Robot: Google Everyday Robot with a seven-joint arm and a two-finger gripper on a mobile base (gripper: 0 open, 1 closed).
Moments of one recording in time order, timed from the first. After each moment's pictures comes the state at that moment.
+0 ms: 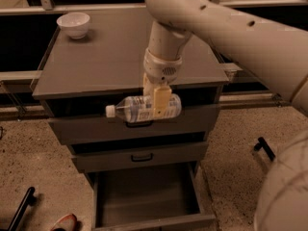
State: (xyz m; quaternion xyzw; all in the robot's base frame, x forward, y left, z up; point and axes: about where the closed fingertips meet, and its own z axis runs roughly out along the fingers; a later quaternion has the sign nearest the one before) arm 0.558 -0.004 0.825 -0.81 0.57 0.09 0.06
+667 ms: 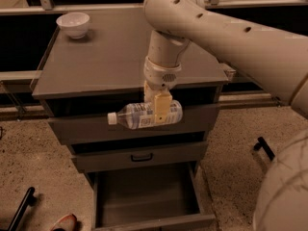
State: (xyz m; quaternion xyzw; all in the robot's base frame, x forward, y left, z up) arm 0.547 -0.009 0.805 -0.81 0.58 0.10 0.04
